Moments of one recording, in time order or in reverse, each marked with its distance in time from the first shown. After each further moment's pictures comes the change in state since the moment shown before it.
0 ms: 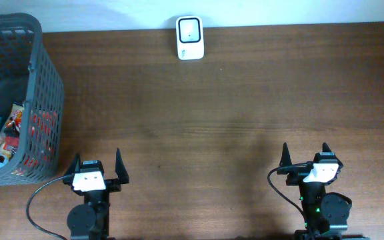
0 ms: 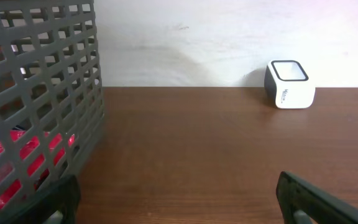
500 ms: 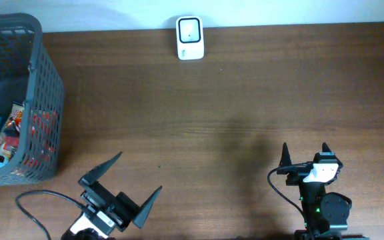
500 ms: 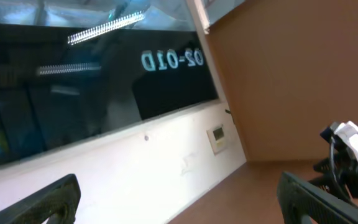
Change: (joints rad) left arm 0.004 0.026 0.178 0.529 0.840 -0.127; right arm 0.002 0.000 0.000 0.000 0.000 0.000
